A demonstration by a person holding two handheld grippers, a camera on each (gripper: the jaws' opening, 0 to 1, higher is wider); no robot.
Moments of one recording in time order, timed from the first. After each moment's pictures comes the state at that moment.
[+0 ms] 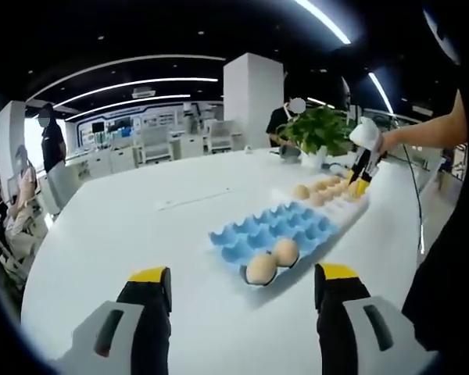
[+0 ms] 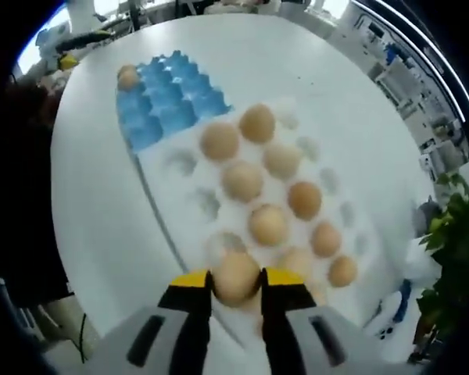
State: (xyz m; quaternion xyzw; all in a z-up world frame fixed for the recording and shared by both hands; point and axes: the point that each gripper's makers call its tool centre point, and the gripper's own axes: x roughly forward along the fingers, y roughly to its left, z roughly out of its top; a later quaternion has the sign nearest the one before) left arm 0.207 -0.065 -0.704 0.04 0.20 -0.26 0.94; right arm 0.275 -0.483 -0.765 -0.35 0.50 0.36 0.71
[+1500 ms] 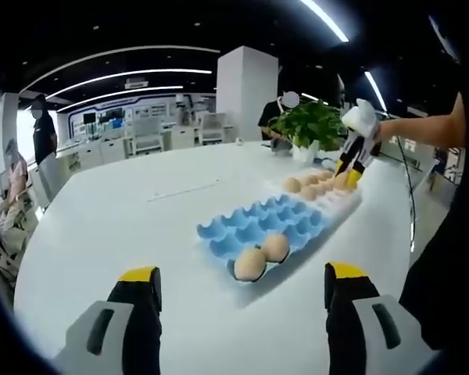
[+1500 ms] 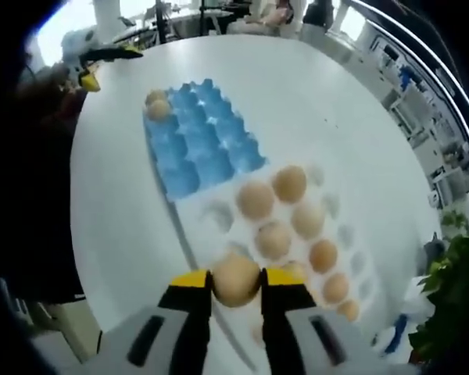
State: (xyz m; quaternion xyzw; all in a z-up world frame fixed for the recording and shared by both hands) left arm 0.207 -0.075 -0.716 0.03 0.22 -0.28 0.93; right arm 0.272 -0.412 -0.745 -0.35 0.45 0.43 0.70
